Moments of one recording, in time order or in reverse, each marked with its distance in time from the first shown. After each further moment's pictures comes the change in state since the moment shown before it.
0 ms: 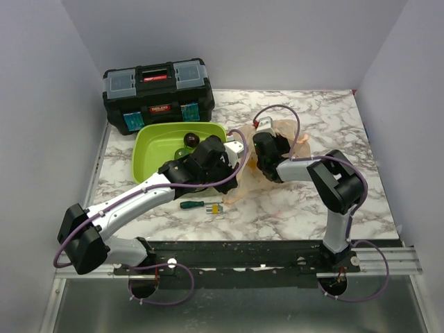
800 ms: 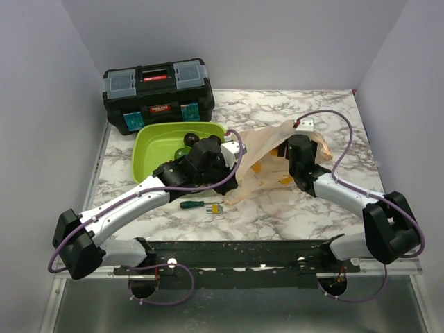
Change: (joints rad) left arm 0.000 -0.043 -0.014 0.015 0.028 0.000; right arm -0.122 -0.543 -0.252 -0.182 -0.162 0.301
